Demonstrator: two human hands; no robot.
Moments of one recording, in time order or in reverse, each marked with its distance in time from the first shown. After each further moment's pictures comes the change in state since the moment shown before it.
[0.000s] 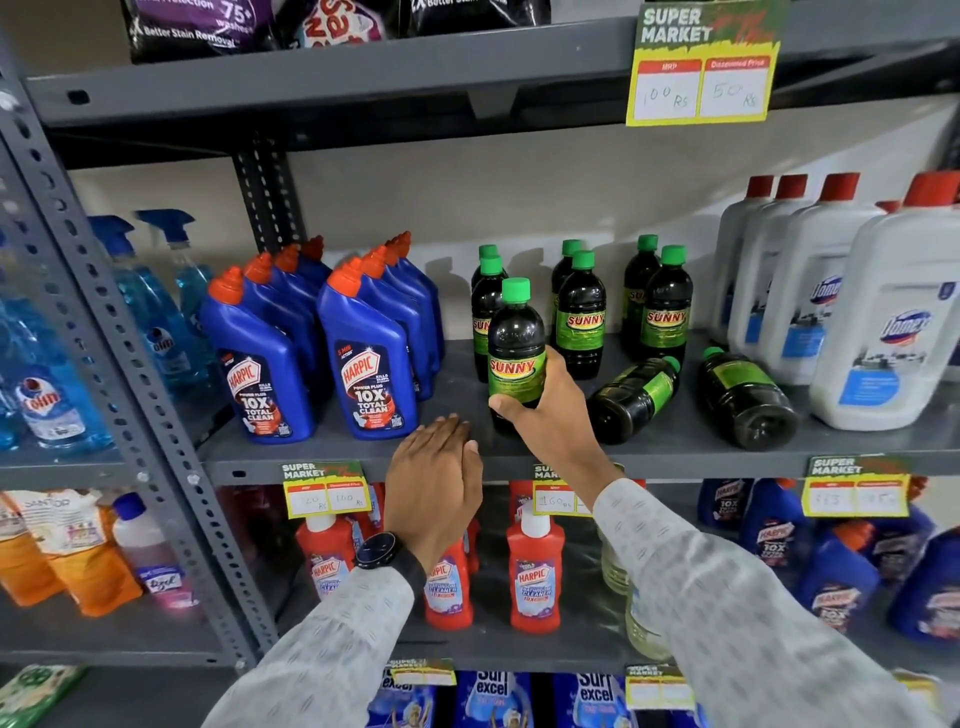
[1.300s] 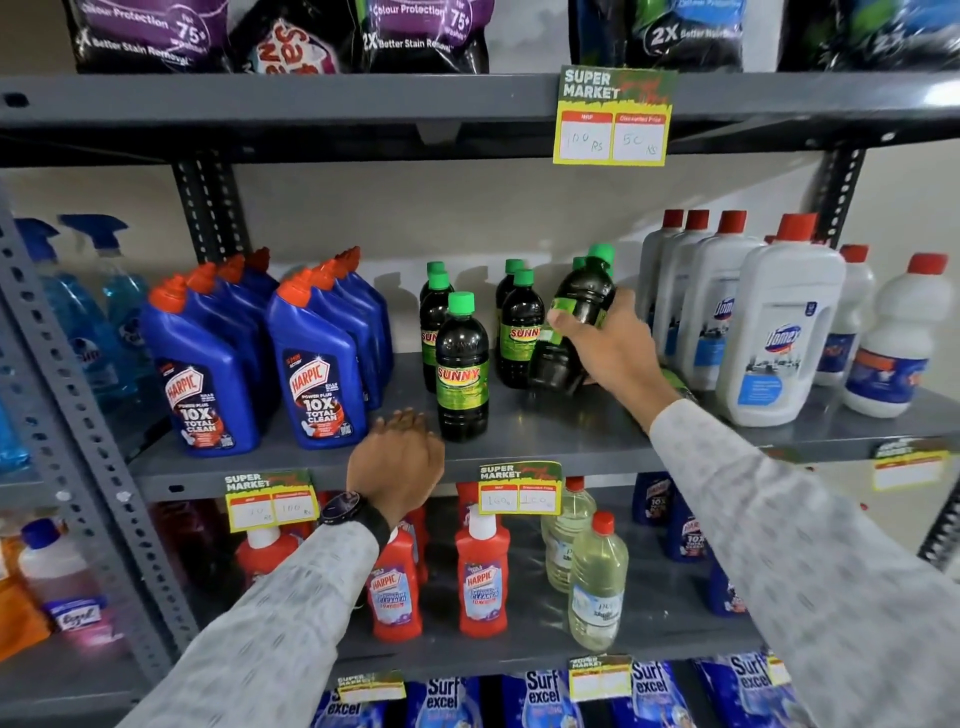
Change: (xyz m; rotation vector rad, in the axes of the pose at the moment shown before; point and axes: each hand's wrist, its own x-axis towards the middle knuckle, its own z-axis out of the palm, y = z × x) left_hand 0.037 0.011 -0.008 0.163 -0.252 0.061; right_hand 0.022 -0.049 -0.132 -0.160 0.256 0.185
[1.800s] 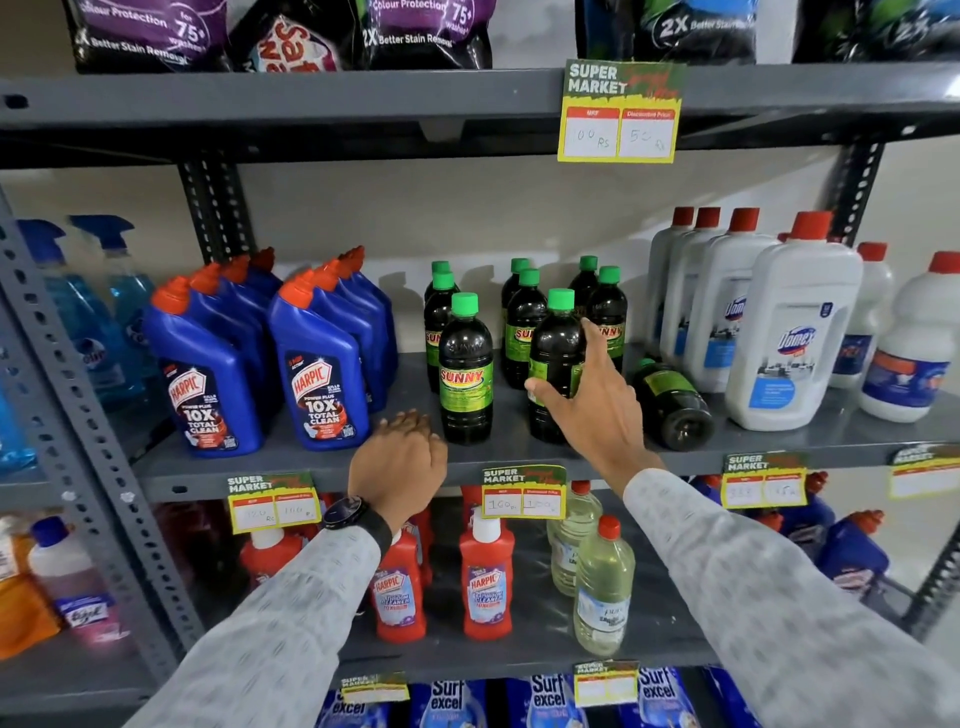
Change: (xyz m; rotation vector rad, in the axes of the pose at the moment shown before) left_hand 0.003 -0.001 0.006 -0.049 0.038 -0.035; right_hand -0.024 0.064 0.042 -0.339 0.082 -0.320
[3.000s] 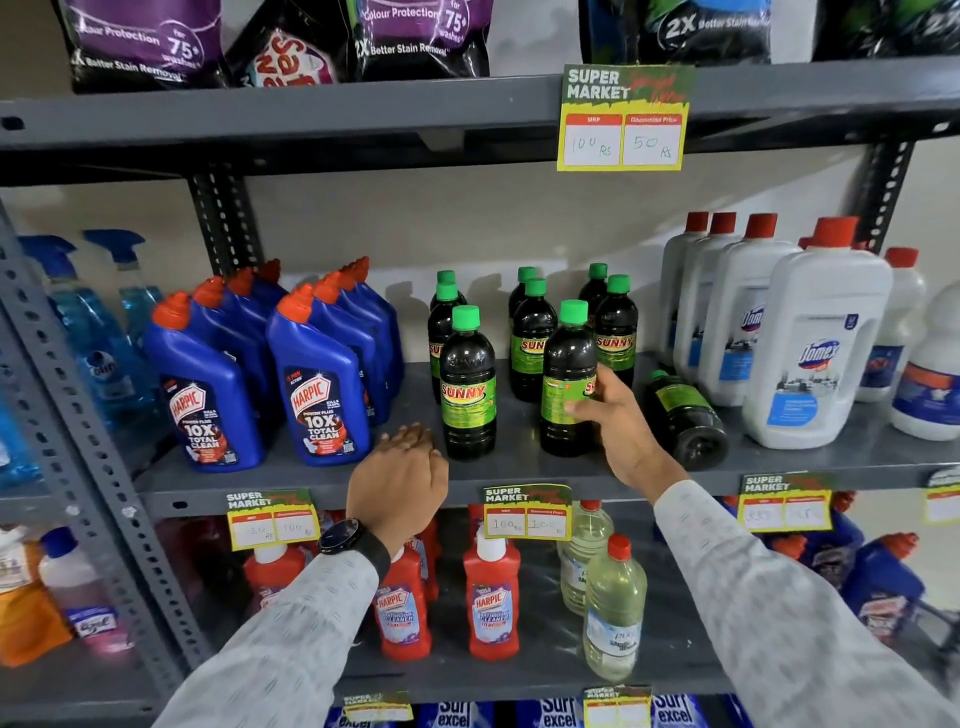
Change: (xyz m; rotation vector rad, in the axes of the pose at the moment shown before) left_hand 0.004 -0.001 0.009 -0.002 -0.004 -0.040; right_hand 0.023 0.041 0.012 0.942 -0.339 0.279
